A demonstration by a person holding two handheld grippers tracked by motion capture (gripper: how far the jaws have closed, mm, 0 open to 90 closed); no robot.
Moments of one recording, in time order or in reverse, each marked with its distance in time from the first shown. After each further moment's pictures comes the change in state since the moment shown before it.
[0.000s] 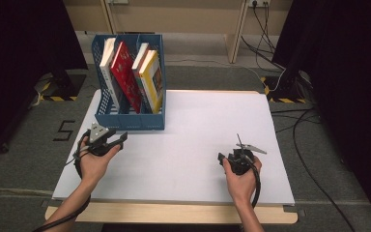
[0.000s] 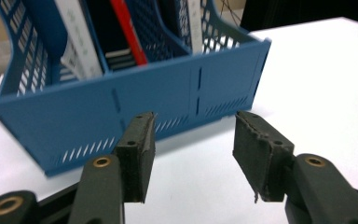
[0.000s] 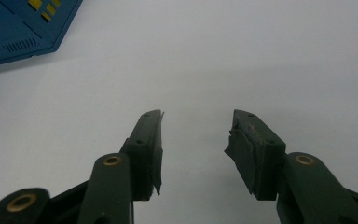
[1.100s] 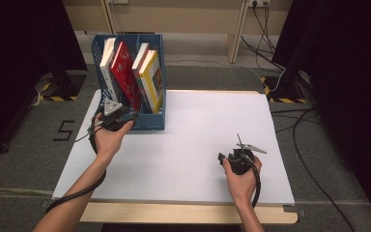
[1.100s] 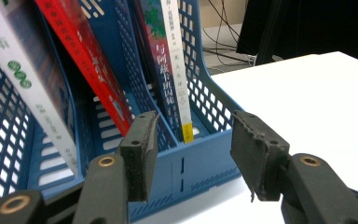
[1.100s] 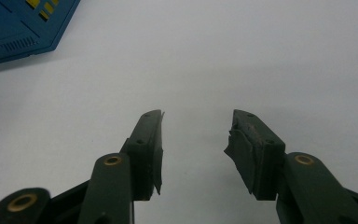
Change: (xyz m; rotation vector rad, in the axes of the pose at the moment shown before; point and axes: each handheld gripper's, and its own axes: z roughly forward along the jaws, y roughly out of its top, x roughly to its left) left arm -0.020 0.072 0.036 -0.028 -0.006 -0.006; right arm -0.001 0.000 0.001 0.004 -0.001 -0.004
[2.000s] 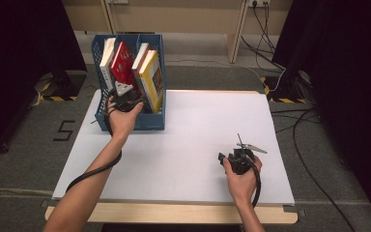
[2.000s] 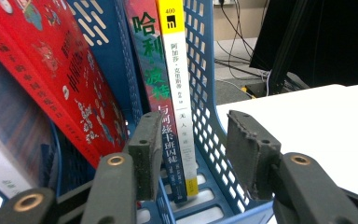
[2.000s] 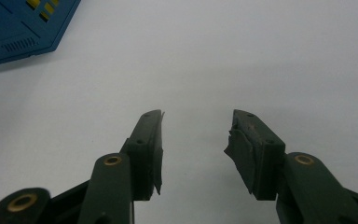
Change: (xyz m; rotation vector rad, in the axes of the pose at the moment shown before) left arm -0.006 0.041 0.050 -0.029 0.061 -0.038; right arm -0.001 0.000 0.000 0.001 0.004 -0.001
